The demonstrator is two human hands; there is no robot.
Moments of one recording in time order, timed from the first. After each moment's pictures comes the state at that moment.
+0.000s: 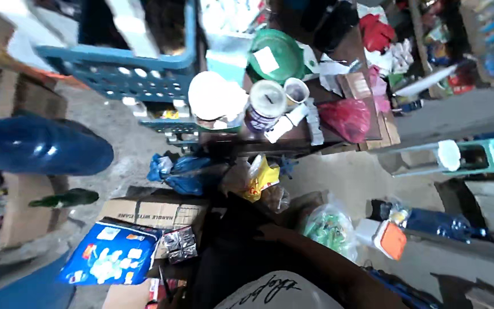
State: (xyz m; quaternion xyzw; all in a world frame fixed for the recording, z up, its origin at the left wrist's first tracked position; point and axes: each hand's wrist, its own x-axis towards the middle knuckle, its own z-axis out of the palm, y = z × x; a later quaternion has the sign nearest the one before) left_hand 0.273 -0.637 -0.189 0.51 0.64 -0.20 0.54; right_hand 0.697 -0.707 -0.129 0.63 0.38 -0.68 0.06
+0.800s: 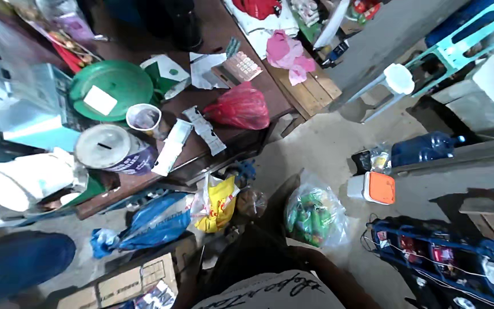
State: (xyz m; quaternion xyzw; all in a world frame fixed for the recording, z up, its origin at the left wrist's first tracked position) left_hand 0.519 -0.648 -0.209 0.76 0.33 -0.39 0.39; right_hand 0.777 -1.010 -0.156 0.66 0.01 -0.73 -0.17
